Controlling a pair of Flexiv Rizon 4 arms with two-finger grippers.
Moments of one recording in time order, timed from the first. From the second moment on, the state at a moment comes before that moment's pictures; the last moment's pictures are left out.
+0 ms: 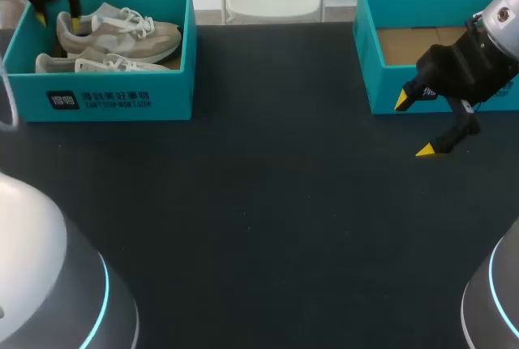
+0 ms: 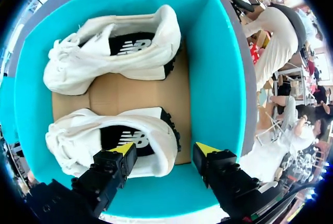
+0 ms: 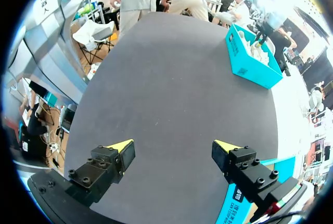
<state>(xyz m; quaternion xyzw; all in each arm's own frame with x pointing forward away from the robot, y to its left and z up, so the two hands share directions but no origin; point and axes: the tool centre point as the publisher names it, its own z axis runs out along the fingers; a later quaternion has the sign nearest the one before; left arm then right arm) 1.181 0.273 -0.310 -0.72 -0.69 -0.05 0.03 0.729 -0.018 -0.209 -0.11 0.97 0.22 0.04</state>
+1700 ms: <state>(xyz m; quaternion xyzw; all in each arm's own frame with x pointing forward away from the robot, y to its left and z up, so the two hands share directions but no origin) 1.050 0.292 -0.280 -0.73 -0.68 -0.05 0.02 0.729 -0.018 -0.209 -0.11 0.97 0.22 0.04</state>
